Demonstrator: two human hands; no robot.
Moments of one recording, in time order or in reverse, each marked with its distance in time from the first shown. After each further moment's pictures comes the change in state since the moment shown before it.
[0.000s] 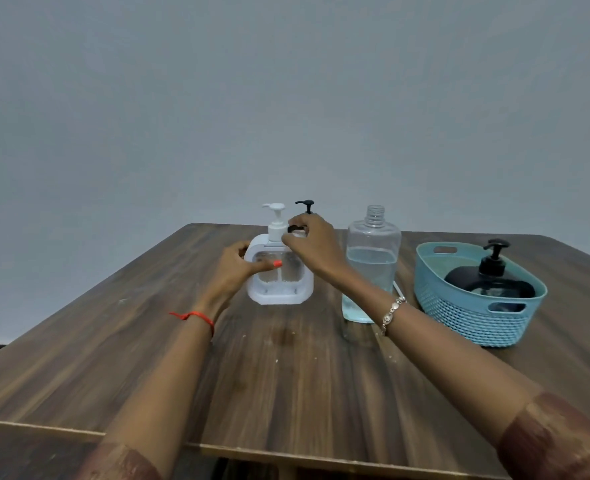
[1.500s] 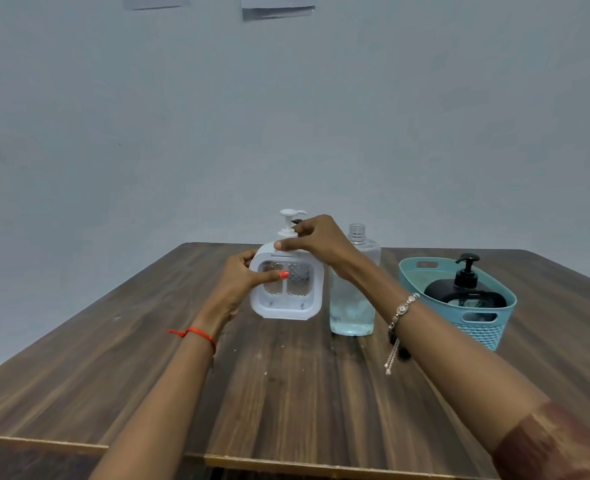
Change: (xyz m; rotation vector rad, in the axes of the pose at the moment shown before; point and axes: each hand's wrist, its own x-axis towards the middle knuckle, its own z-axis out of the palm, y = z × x) left_hand -0.019 0.038 0.020 -0.152 -0.096 0.029; right_hand -0.003 -0.027 -0.057 0.140 -0.171 0.072
